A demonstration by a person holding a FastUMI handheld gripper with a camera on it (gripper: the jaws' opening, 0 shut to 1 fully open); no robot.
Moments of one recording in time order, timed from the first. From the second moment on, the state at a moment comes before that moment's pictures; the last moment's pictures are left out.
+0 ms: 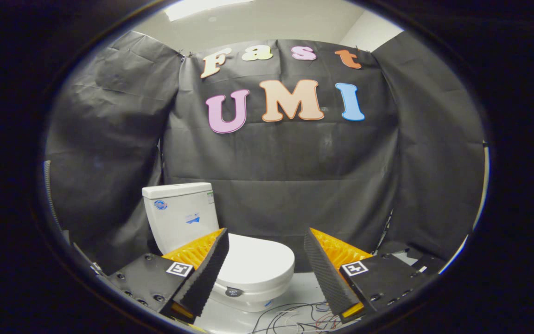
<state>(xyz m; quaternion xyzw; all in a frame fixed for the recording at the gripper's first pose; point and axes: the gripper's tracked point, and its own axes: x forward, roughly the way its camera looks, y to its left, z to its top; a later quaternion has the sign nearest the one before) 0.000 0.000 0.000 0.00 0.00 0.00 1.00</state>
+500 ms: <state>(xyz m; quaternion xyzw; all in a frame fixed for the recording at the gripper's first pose) 0.000 0.000 0.000 0.00 0.00 0.00 1.00</state>
